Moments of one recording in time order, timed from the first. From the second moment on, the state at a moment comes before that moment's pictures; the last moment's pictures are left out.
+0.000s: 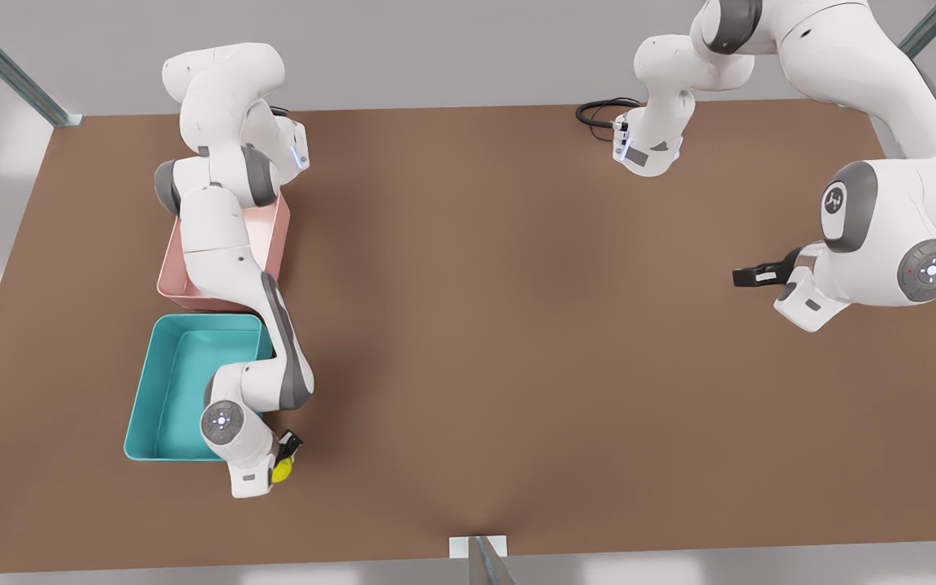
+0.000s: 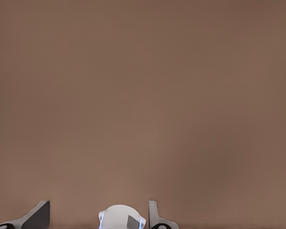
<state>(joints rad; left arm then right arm) -0.12 0.35 0.12 -1.28 -0.02 1.19 -0.14 0.19 1.19 -0.11 -0.89 0.06 2.25 -0.78</state>
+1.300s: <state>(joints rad) -0.13 0.35 0.10 -1.22 -0.02 1.14 -0.14 0.03 0.19 -0.07 -1.44 0.02 1.60 -0.54</state>
